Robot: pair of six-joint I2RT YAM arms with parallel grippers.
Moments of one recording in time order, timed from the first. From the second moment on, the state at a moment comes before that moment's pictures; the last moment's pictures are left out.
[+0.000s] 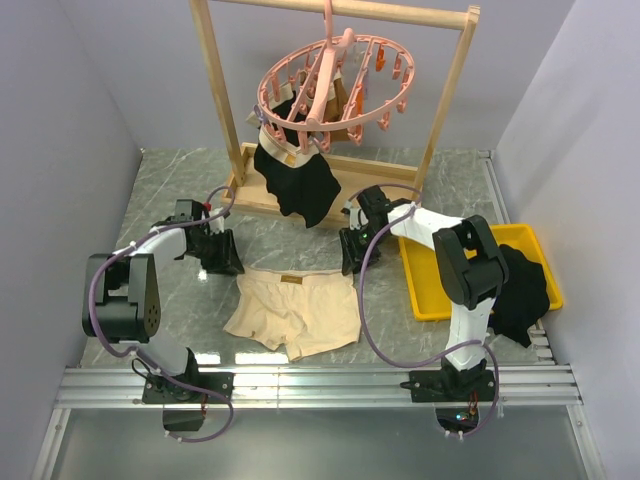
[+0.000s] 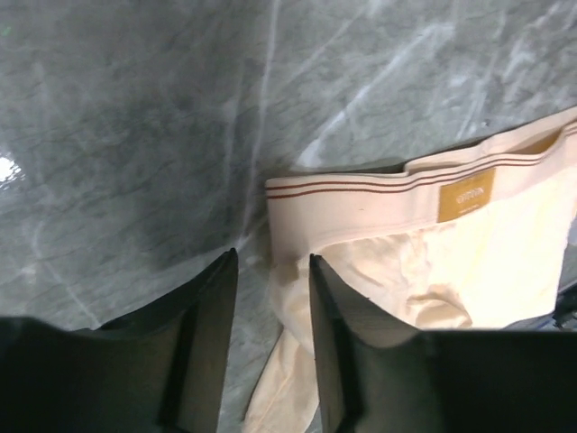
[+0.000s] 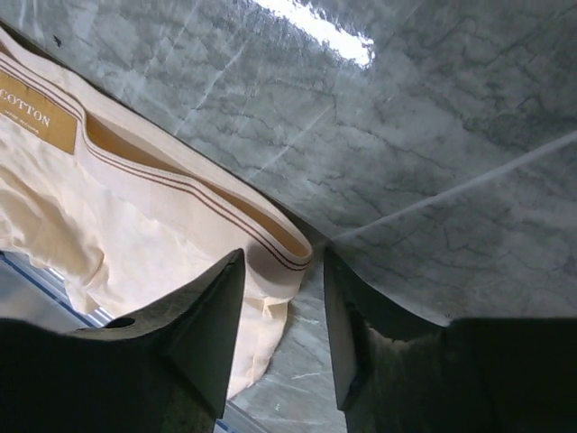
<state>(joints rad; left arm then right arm) 0.00 1.61 0.90 -0.51 0.47 -0.12 0.43 1.94 1.26 -0.62 -0.44 0.15</state>
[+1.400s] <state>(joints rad) 0.01 0.89 0.84 -0.45 0.85 0.23 0.32 1.11 1.01 -0.47 -0.63 0.09</state>
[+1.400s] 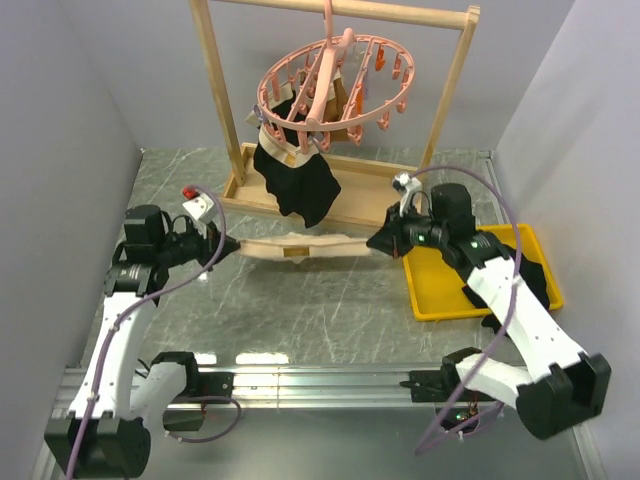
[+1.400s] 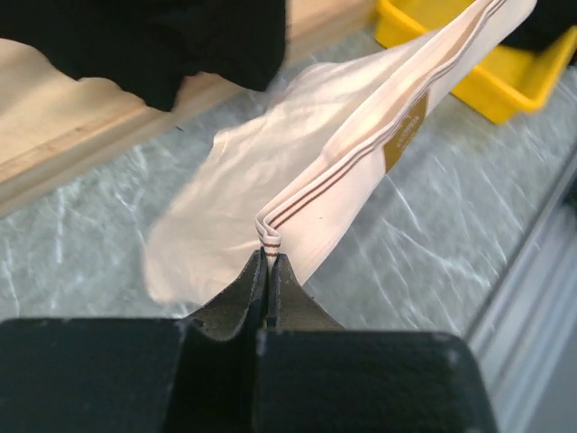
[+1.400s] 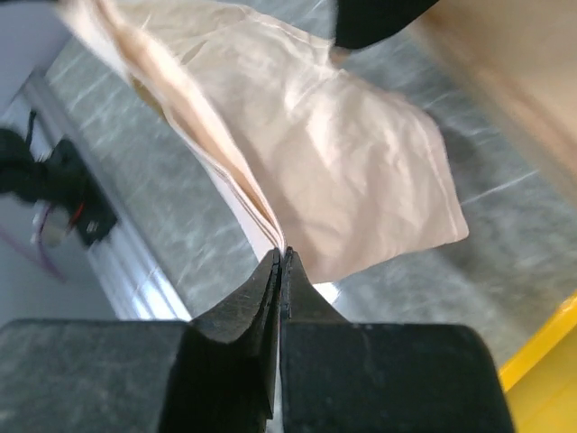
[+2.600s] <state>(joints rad) -0.02 1.53 0.86 -0.29 0.54 -0.11 0.40 1.78 1.21 -0.40 -0.30 0.13</state>
